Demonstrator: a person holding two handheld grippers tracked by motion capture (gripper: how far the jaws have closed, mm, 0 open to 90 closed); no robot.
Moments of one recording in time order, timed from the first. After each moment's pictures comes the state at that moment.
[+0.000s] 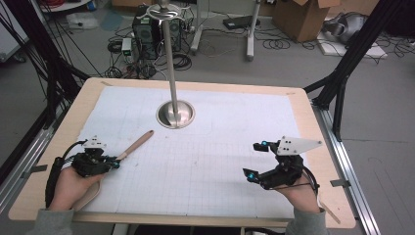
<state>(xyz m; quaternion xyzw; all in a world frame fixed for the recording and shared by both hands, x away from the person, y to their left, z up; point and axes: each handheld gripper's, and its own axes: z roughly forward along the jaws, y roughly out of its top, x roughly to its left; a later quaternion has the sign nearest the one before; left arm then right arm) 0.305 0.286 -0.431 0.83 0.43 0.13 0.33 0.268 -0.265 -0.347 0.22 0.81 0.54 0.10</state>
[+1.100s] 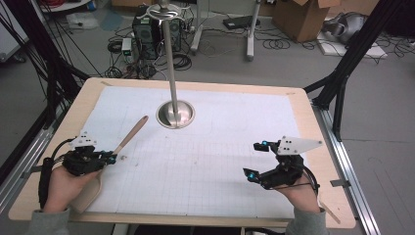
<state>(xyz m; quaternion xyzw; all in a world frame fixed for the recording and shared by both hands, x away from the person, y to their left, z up) 0.293 0.295 -0.403 0.81 0.42 0.15 0.39 0.268 -0.266 -0.347 0.22 0.81 0.53 0.10</state>
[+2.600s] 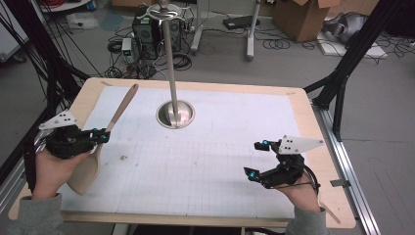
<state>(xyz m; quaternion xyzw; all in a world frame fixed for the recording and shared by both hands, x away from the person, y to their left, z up) 0.300 0.299 -0.331 0.77 0.39 0.19 0.47 0.269 -0.268 -0.346 0.22 0.81 0.54 0.10</state>
